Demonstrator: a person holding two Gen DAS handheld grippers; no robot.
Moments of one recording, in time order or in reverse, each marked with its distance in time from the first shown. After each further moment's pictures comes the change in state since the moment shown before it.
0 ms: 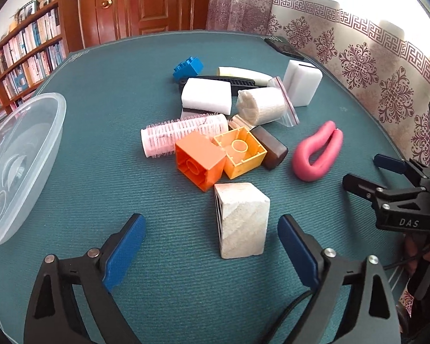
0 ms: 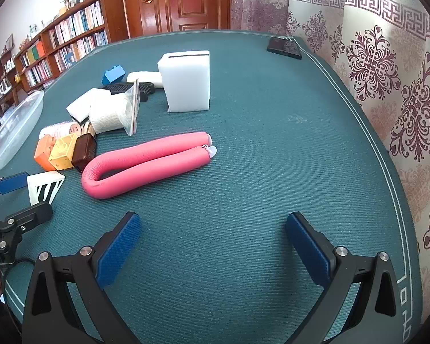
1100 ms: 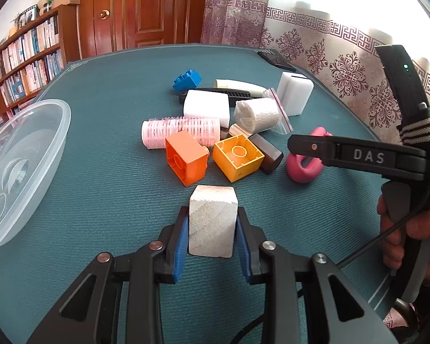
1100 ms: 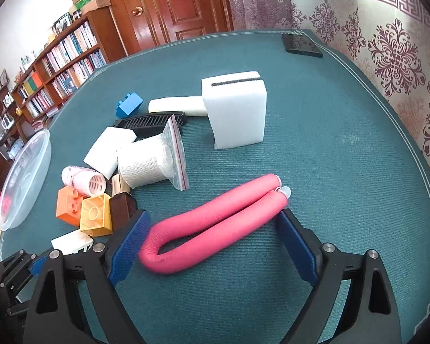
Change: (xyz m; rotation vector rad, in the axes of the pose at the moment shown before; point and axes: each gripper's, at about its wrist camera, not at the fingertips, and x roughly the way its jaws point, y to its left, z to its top) left arm -0.012 0.018 -0.003 0.007 -0.072 -0.049; right arm 0.024 0.044 0.044 0.135 0.001 0.057
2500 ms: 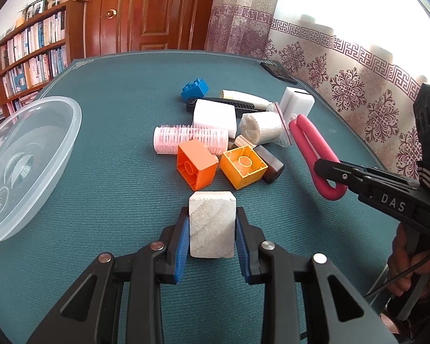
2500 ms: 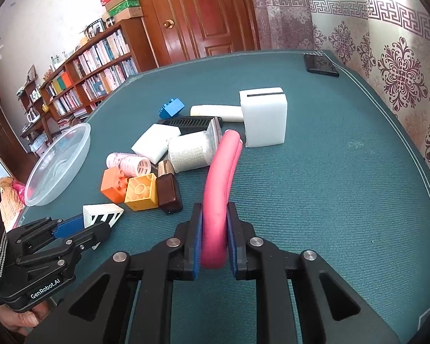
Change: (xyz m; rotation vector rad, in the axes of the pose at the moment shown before) left arm -0.010 0.006 0.001 -0.051 -0.040 -0.024; right arm -0.043 0.006 -0.027 -0.067 -0.092 0.134
